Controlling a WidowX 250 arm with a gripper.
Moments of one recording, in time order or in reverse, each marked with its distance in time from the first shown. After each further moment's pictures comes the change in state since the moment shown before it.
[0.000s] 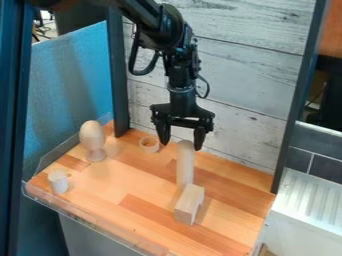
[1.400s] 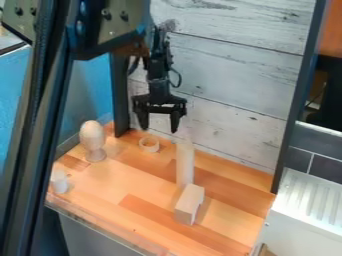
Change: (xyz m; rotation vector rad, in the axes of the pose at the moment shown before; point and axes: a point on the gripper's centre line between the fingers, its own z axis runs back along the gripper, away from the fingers) arm 0.064 0.072 -0.035 0.038 0.001 0.152
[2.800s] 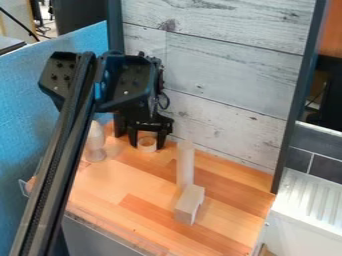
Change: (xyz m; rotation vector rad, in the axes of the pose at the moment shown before) arm 0.014 0.031 -0.065 0.100 0.093 0.094
